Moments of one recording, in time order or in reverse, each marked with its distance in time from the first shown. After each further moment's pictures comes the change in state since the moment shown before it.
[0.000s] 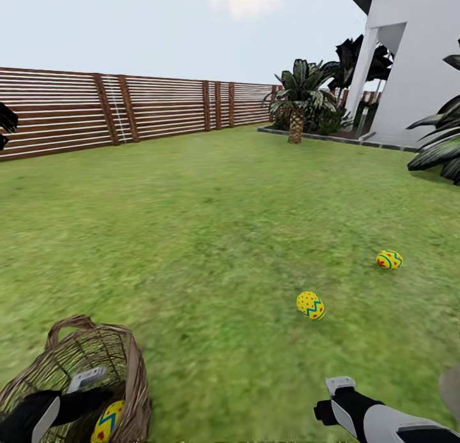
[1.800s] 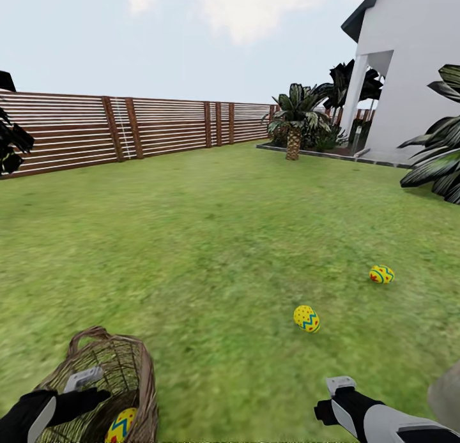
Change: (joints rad) left arm 0.000 0.015 0.000 0.000 0.000 0.000 0.000; right arm 0.000 -0.002 0.000 -0.001 0.000 -0.001 0.000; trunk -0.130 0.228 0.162
